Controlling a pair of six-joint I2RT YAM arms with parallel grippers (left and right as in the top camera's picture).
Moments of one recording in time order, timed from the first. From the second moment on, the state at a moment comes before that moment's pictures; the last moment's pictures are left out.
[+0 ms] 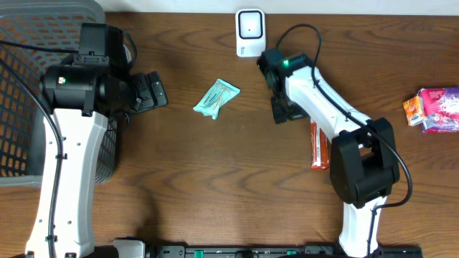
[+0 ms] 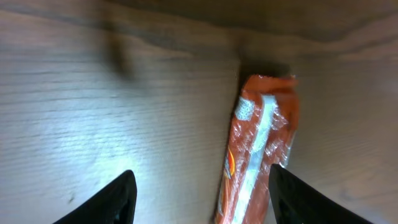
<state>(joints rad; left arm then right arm) -0.07 1.49 1.69 -1.38 0.05 -0.38 0.42 2.09 1.66 -1.20 0.33 0.36</state>
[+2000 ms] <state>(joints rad) -0.07 1.49 1.69 -1.38 0.05 -0.38 -0.03 2.22 1.31 -0.66 -1.06 0.29</state>
